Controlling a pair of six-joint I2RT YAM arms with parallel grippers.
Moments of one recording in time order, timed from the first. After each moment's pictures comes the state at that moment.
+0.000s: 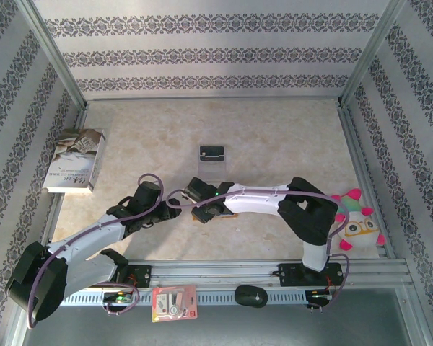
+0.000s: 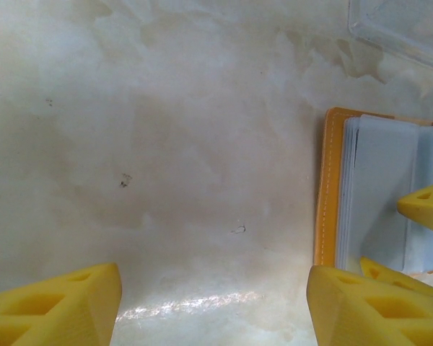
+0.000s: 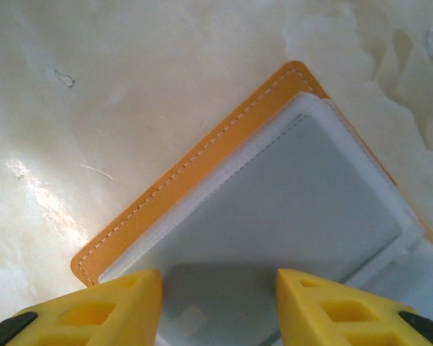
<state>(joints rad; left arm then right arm) -0.50 1.05 0.40 -0.28 0.08 -0.74 1.03 1.86 1.15 -0.46 0.12 0.11</state>
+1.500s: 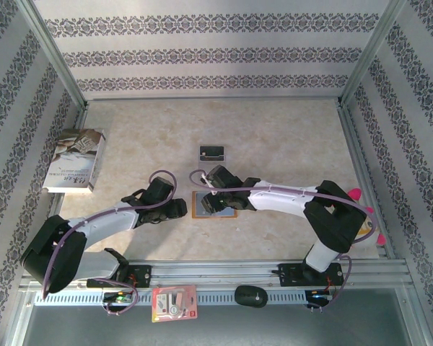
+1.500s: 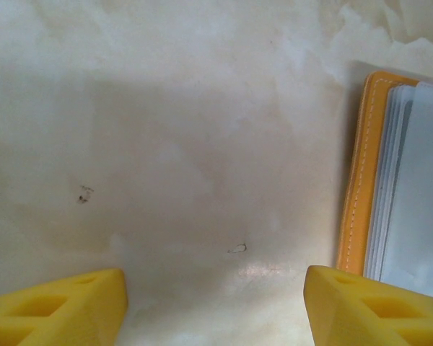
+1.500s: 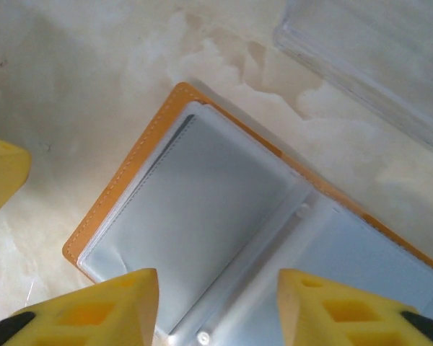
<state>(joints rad) -0.55 1.27 0.50 -0.28 0.05 -0.74 0.89 1.67 0.97 -0.30 -0.04 0.28</state>
